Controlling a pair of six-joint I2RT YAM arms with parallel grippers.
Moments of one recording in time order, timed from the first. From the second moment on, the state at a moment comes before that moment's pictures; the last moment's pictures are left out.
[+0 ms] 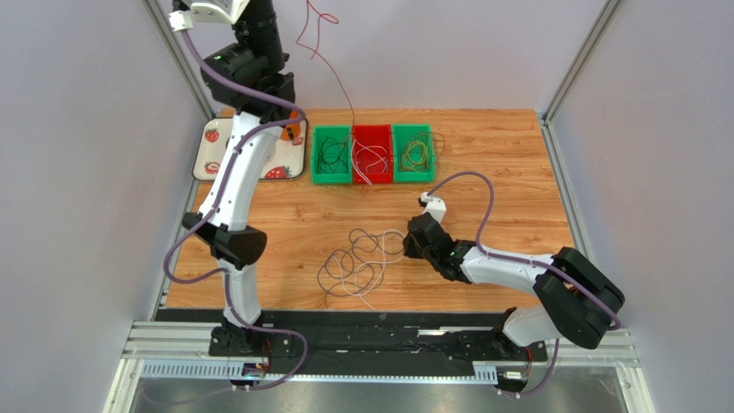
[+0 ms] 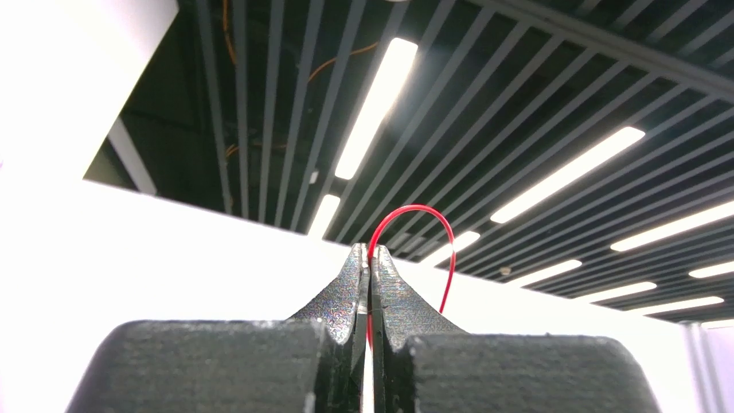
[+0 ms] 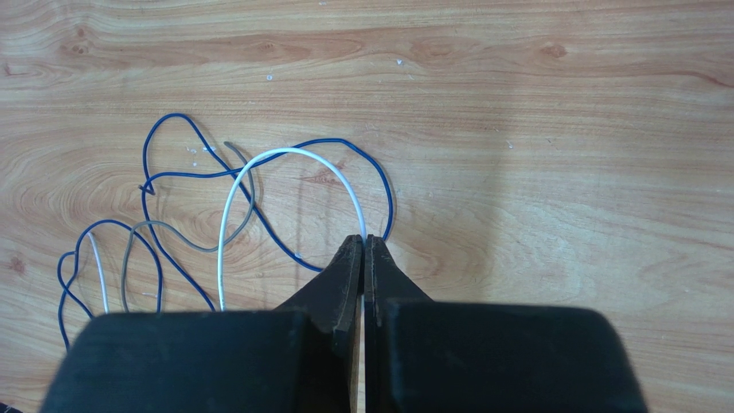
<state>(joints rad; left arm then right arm) -0.47 1.93 2.53 0.79 -0.16 0.11 0.82 1.39 0.57 0.09 0.33 0.74</state>
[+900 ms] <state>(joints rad) -0.29 1.89 1.65 1.13 -0.32 -0.09 0.83 1.44 0.62 0.06 0.33 0.73</state>
